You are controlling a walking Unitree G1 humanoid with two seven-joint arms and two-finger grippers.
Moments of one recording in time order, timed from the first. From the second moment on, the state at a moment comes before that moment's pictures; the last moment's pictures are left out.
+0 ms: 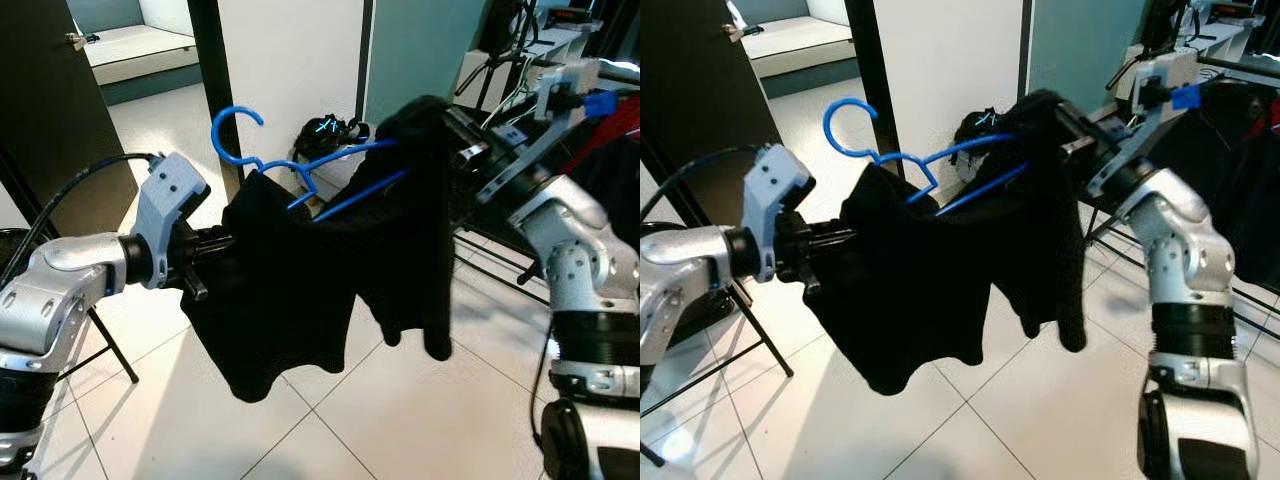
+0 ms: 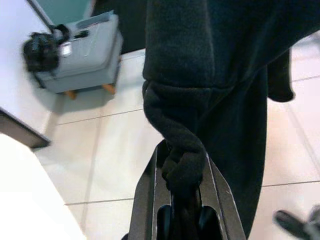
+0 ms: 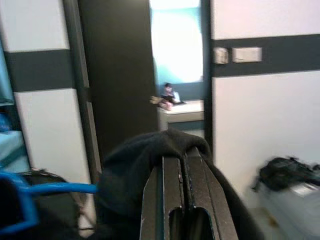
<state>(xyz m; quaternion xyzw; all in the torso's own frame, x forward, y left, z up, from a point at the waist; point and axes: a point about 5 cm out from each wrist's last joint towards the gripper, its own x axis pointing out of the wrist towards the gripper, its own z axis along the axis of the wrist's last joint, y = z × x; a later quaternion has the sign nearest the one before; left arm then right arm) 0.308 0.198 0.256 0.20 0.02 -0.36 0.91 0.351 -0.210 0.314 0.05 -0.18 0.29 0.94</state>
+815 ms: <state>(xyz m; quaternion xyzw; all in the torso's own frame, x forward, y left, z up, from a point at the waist) 0.319 0.189 0.254 0.36 -0.02 -0.26 0.90 0.356 -0.207 0.311 0.05 -0.17 0.28 0.94</state>
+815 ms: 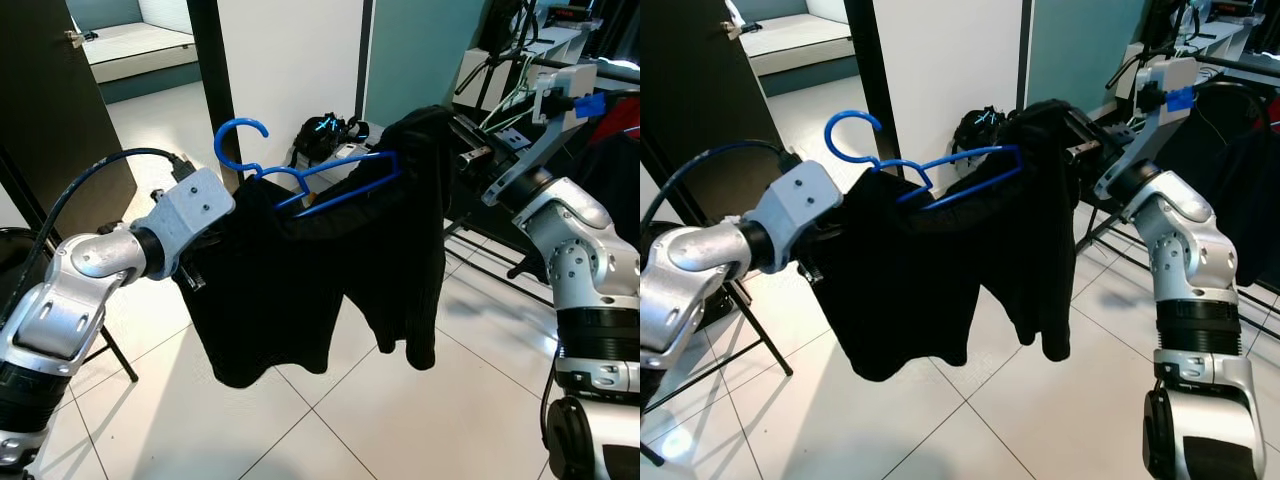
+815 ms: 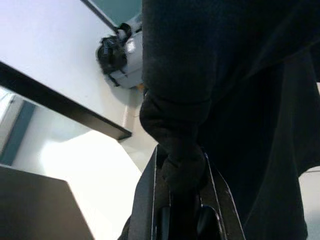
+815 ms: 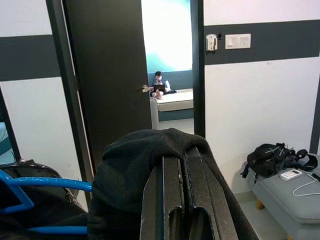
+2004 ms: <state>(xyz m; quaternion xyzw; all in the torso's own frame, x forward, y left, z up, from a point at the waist) 0.312 0.163 0.228 0.35 0.00 -0.33 0.87 0.361 -0.172 0.323 0.09 -0.21 0.33 0.92</state>
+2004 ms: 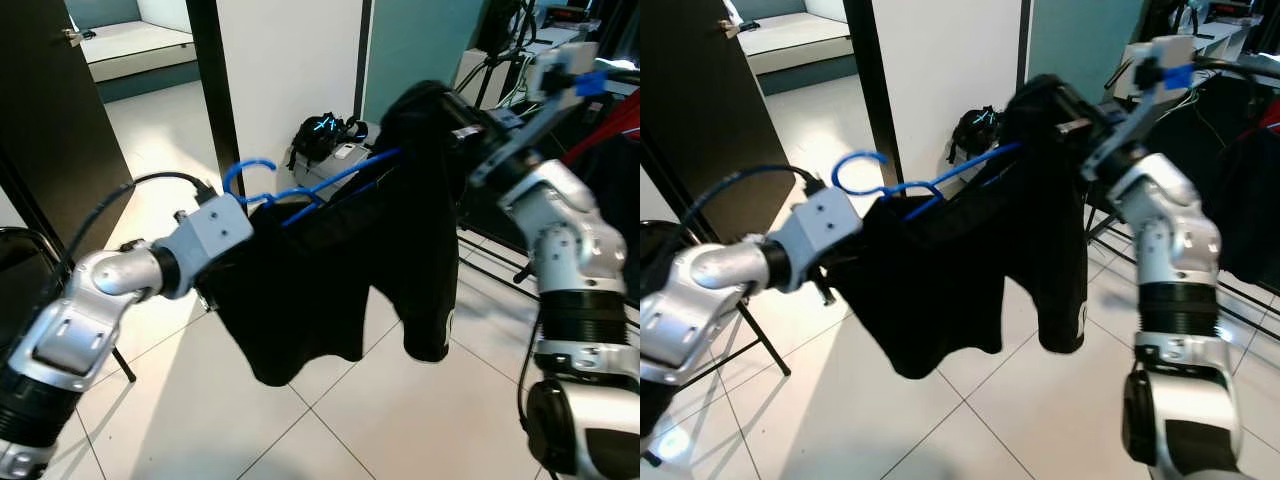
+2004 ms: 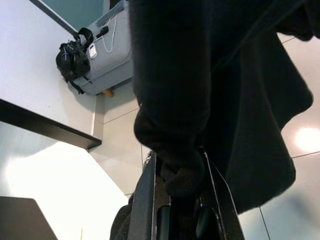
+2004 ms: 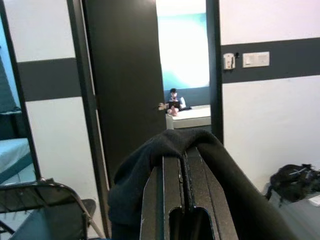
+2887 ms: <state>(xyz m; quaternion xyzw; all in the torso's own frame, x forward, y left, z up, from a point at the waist) 0.310 0.220 0.229 0.43 0.05 -0.25 0.87 0.361 -0.218 0.325 0.06 -0.19 0.26 0.94</state>
